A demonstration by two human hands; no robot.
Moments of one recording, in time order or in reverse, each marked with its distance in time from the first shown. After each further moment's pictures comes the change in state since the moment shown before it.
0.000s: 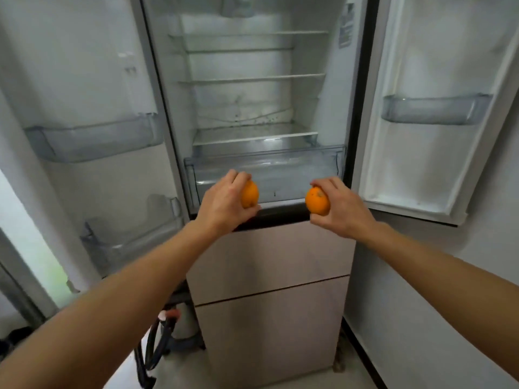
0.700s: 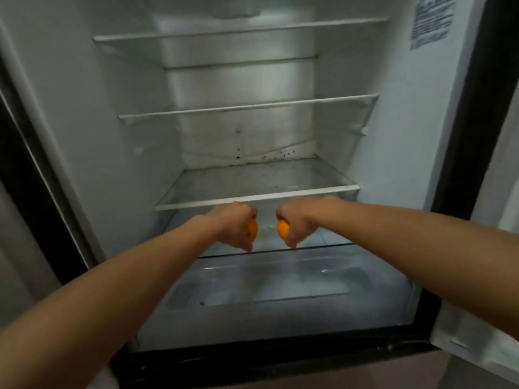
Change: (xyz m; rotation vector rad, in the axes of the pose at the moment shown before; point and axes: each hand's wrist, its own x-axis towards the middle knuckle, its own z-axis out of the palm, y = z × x) left_hand 0.319 -0.137 0.153 0.308 -0.638 -0.075; right_hand 0.378 0.080 0.107 -0.441 -0.770 -0.125
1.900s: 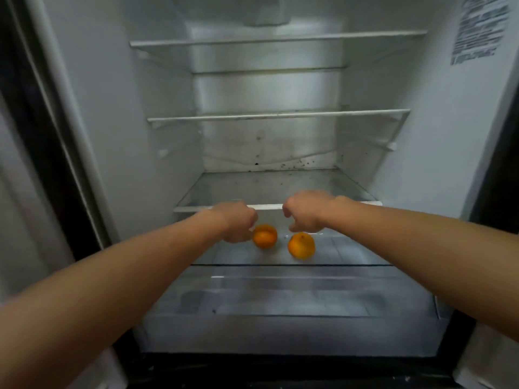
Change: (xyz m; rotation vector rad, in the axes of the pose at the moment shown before) left_hand -0.011 -0.020 -0.018 0.191 -0.053 -0.051; right_hand 0.009 -0.011 -0.029 -0.157 0.197 -0.053
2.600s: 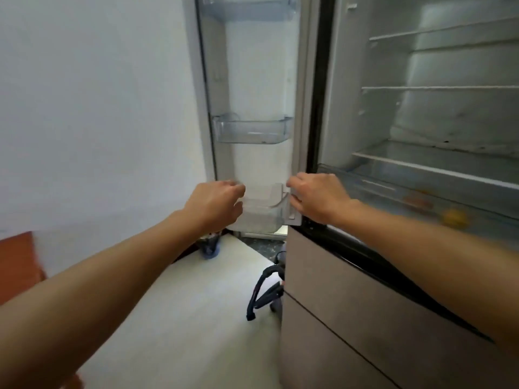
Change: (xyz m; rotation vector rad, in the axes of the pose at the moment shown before) left_hand -0.466 0.099 0.019 0.081 0.275 -0.825; right_hand -0.196 -0.239 -0.030 0.266 0.783 -0.795
